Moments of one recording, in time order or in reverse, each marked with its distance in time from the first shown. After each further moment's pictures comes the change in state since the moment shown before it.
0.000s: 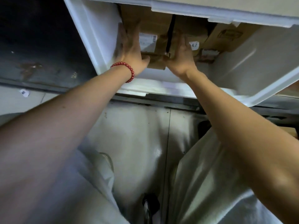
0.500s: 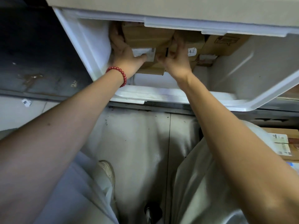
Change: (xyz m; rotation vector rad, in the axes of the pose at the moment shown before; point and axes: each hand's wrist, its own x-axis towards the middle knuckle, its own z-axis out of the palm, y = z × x) left_hand 0.014 0.004 -0.007 -0.285 0.037 -0.124; right_hand -0.001 -0.013 -0.001 0.549 0.074 0.165
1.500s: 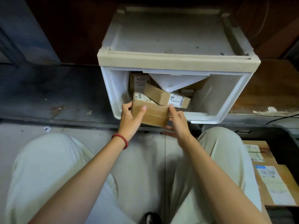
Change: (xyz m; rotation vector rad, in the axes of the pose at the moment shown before) left_hand -0.165 0.002 -0.027 -0.538 -0.071 -0.121; right_hand -0.169 -0.018 -0.046 0.396 0.028 0.459
